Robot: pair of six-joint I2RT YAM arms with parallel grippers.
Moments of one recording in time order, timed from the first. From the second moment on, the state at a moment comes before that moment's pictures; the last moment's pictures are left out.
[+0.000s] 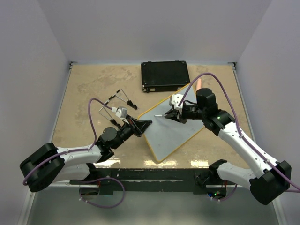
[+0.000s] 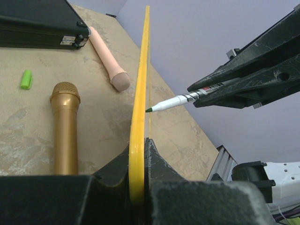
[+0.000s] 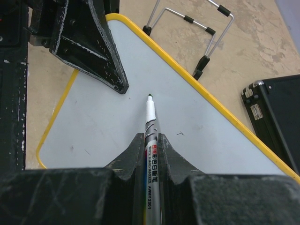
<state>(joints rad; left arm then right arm) -0.88 1.16 0.25 1.02 -0.08 -0.67 0.50 1.07 0.93 -0.34 -0.73 -0.55</state>
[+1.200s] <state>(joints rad) -0.88 1.15 0.25 1.00 -0.07 -0.67 0.48 1.08 0.93 -0.39 -0.73 -0.57</state>
